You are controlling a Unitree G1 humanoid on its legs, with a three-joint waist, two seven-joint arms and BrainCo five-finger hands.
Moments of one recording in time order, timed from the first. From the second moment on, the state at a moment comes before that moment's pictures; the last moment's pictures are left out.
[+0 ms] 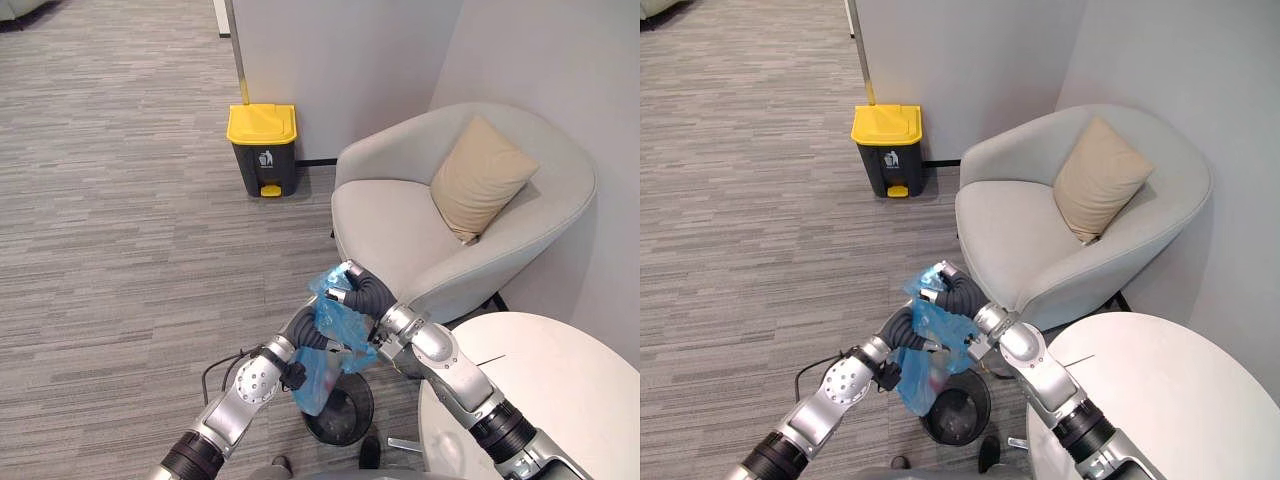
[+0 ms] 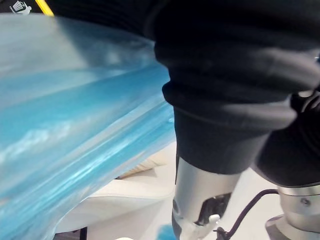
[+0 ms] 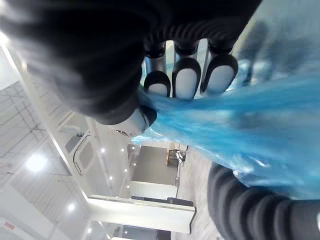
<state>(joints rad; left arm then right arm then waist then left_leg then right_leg) -0.05 0.34 -0.48 0.17 0.16 -0.28 0.00 -0.22 -0.32 0.53 -0.03 0.31 -0.15 0.17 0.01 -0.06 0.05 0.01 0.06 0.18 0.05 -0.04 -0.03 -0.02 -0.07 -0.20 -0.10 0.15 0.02</state>
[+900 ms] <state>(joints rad) -0.06 0.23 -0.47 0.33 0.24 -0.30 0.03 -0.38 -0.25 0.60 -0.10 0.38 -0.15 0.15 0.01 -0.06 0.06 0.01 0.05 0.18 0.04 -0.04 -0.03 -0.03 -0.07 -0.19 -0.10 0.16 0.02</state>
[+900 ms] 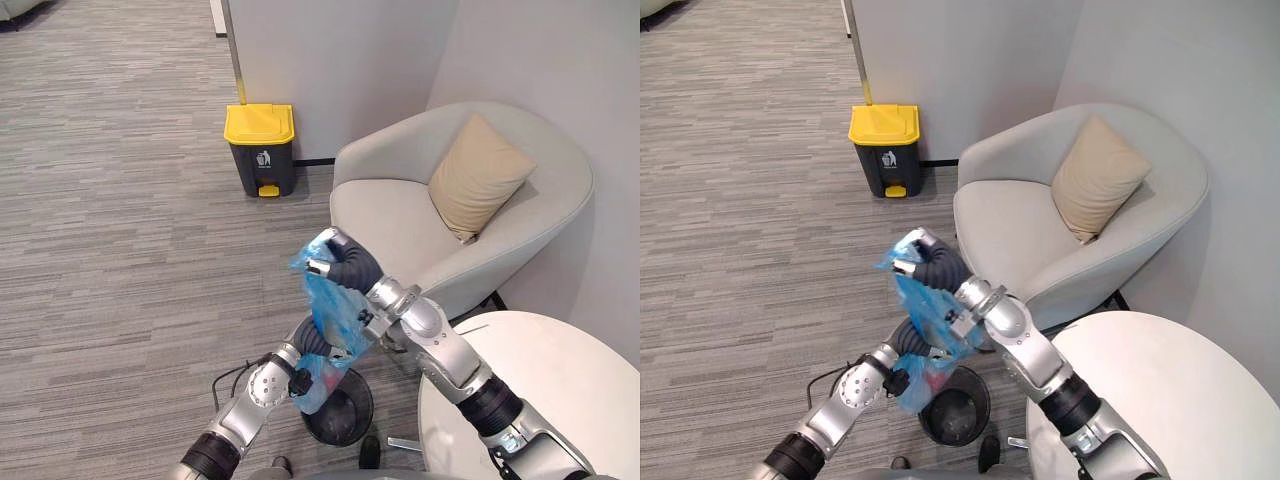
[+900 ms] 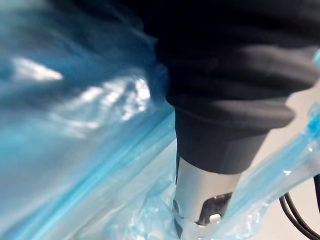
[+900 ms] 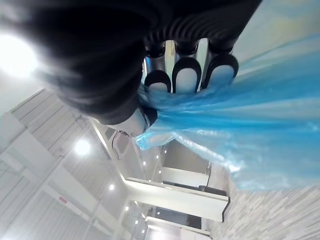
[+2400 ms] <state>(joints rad) -0.05 0.12 -0.30 0.44 0.19 -0.20 0.24 -0.23 -0.18 0.72 -0.13 -0.01 -0.22 0.11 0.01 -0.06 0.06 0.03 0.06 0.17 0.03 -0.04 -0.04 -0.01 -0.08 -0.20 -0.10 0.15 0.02</state>
